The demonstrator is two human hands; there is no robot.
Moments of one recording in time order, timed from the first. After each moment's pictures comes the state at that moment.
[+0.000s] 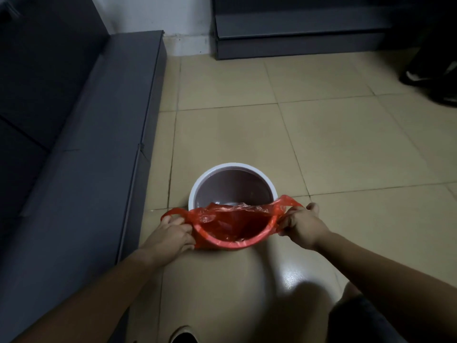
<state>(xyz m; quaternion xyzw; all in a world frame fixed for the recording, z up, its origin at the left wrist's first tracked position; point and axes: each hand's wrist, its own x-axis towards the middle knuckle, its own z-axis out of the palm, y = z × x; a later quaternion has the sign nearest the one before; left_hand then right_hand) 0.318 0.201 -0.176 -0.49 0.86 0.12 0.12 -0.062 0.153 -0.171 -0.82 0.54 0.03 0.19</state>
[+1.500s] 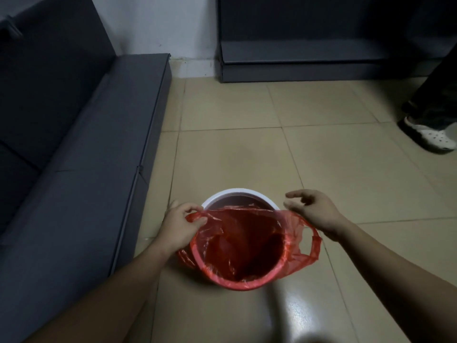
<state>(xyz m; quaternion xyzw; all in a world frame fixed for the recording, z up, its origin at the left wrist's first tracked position) 0.292 0.102 -0.162 -0.72 0.55 0.31 -0.29 -0.048 0.050 -0.128 -0.57 0.67 -0.25 0.41</state>
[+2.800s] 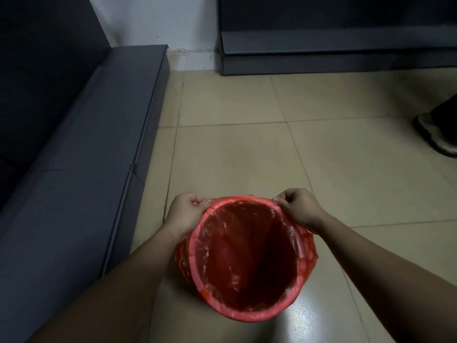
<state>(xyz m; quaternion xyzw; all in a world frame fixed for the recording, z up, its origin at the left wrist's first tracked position) 0.283 0.040 -0.193 -0.72 0.44 0.40 -0.36 -0.006 -0.001 -0.185 -0.62 0.66 -0.19 0.37</state>
